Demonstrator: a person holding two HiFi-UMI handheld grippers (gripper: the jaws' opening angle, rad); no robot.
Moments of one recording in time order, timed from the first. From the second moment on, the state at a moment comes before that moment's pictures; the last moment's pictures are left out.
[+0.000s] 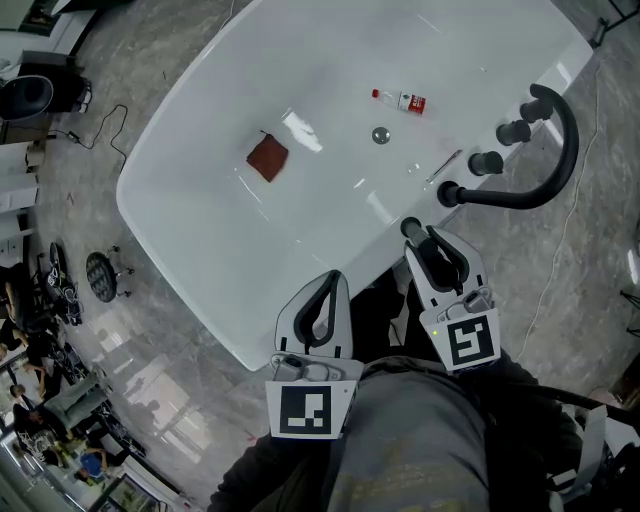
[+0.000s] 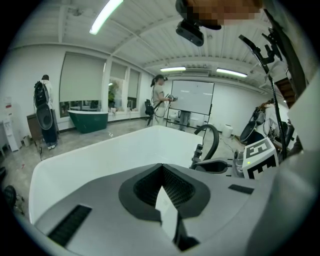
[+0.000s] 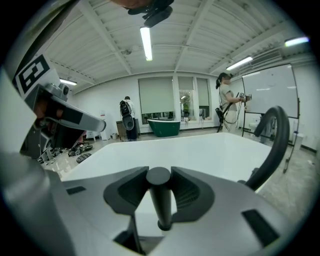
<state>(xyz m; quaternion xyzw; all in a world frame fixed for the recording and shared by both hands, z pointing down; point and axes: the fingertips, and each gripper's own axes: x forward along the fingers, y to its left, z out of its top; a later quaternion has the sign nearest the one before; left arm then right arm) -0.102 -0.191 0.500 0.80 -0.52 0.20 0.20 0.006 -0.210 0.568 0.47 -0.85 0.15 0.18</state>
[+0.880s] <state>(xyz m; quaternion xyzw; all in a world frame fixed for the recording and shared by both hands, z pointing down) -0.112 -0.187 0.430 0.81 -0.54 0.17 0.17 0.002 -0.215 0.480 0.47 -0.86 0.09 0.15</state>
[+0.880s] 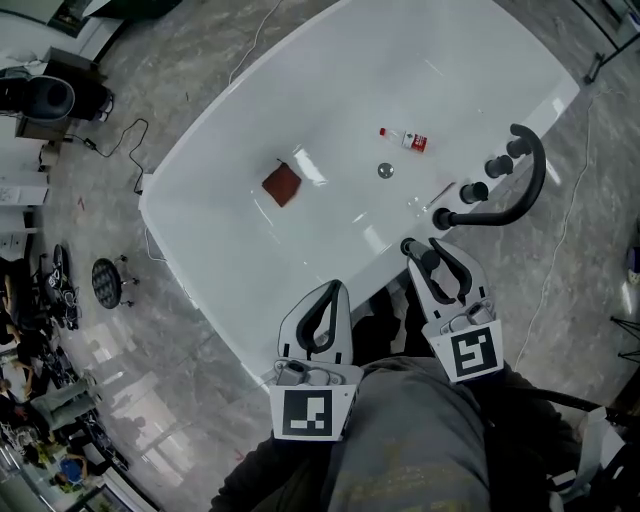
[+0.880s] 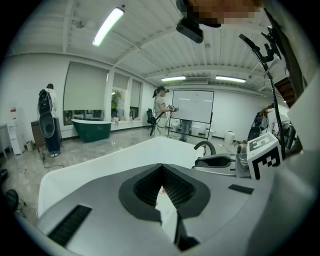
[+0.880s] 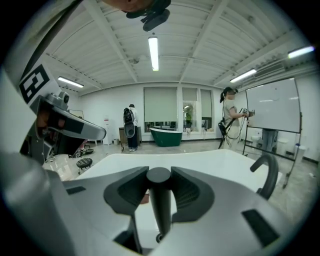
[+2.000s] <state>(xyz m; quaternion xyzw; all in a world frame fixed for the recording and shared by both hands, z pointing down) -0.076 -0.169 0.345 0.85 -0.51 0.12 0.08 0.017 -0.192 0.364 0.46 -0.88 0.05 0.10</state>
